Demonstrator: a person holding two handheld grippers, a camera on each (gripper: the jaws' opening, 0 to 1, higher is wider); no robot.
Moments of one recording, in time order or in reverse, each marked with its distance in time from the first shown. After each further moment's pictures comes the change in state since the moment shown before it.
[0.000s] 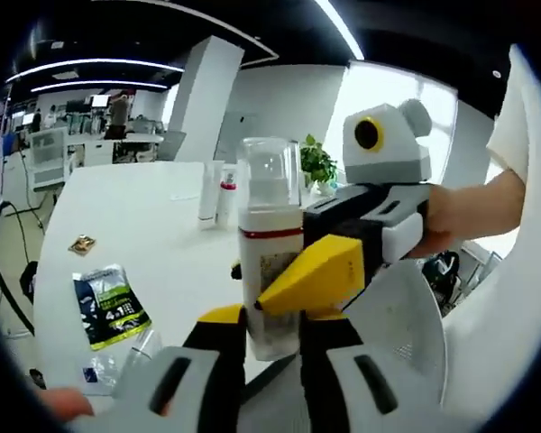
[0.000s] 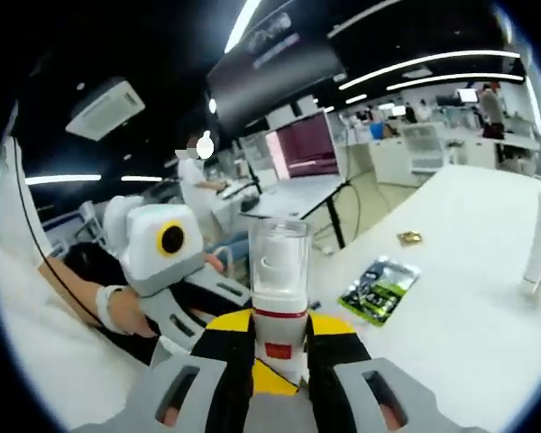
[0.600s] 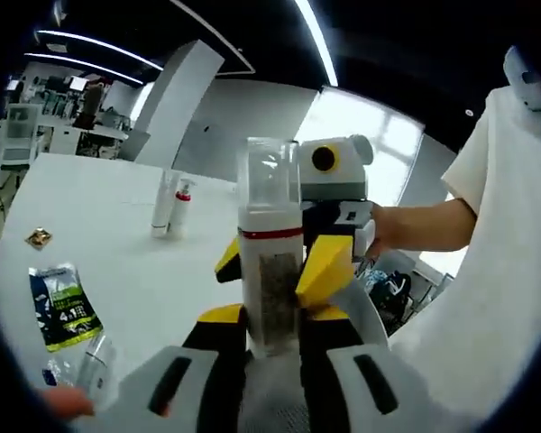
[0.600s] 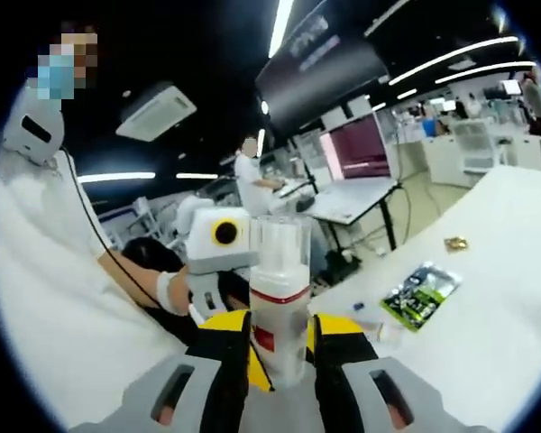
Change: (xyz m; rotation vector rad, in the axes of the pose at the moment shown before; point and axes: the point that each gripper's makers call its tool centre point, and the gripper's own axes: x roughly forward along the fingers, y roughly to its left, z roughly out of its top) left arm -0.004 -0.033 0.008 -0.061 -0.035 -0.209; right arm -0.020 0.023 0.006 -0.019 0.007 0.212
